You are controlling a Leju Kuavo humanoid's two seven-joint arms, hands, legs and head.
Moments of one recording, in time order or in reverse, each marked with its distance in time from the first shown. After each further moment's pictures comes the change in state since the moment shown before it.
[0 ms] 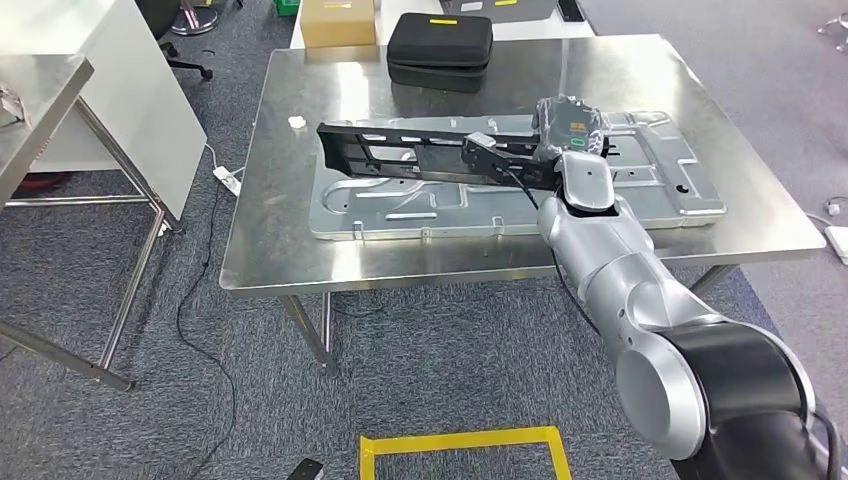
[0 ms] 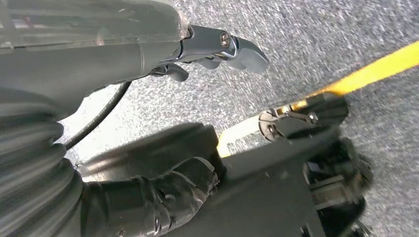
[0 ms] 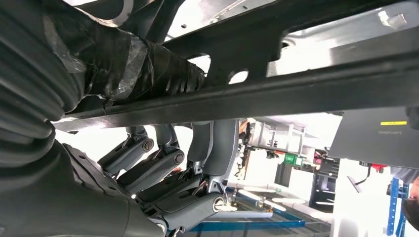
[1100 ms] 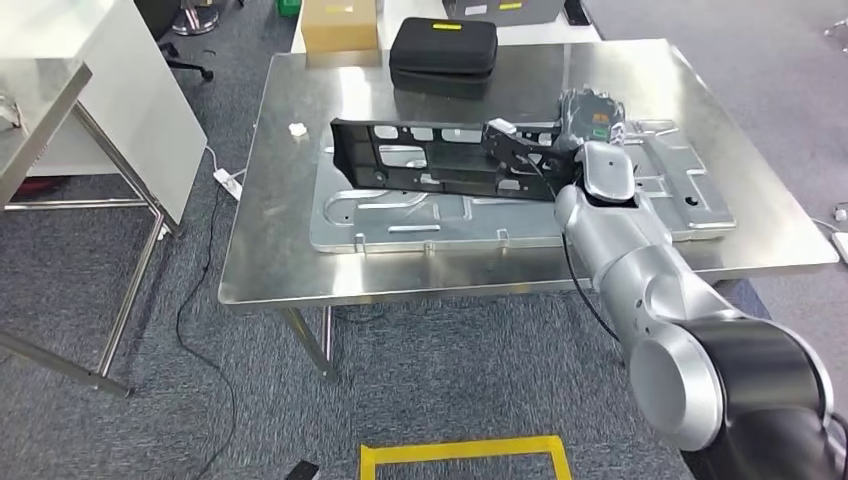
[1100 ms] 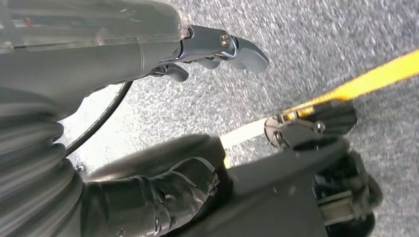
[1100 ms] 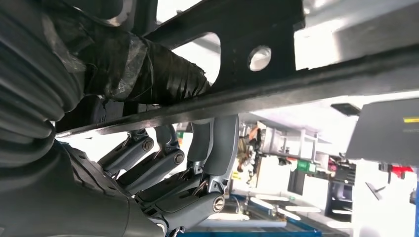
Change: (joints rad) left arm 0.004 0.006 0.000 0.000 -0.003 -0.003 -0.007; right arm -0.030 -0.038 -0.051 -0.007 0.003 0.024 0.009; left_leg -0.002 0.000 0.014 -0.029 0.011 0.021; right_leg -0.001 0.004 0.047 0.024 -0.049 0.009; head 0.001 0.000
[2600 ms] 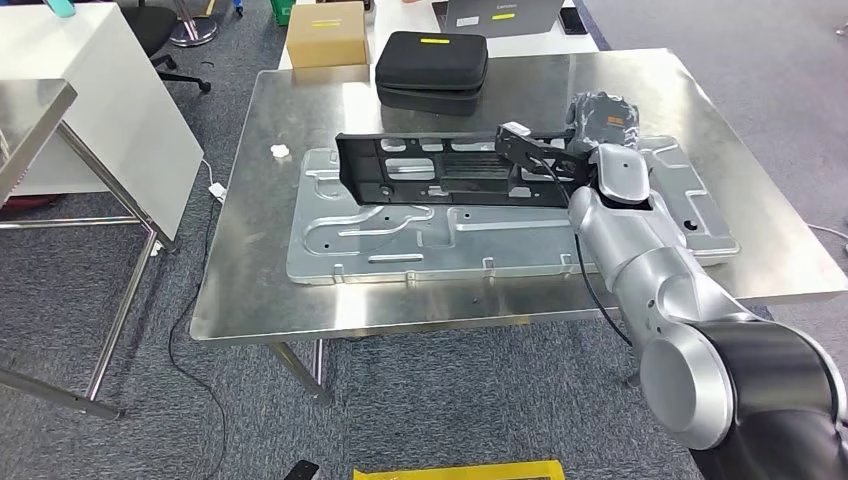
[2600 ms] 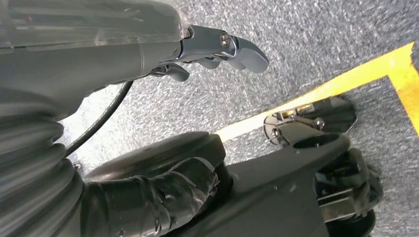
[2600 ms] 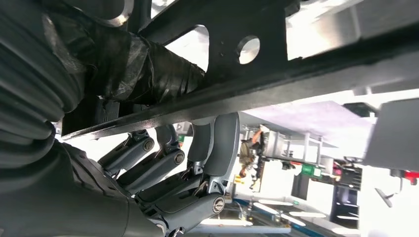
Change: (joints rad) left arm 0.000 0.005 0.000 0.000 0.000 0.006 0.011; right arm 0.011 -0.035 -0.005 0.000 0.000 0.009 -0.003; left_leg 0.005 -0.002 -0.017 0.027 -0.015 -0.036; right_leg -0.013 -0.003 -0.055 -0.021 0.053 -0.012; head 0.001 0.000
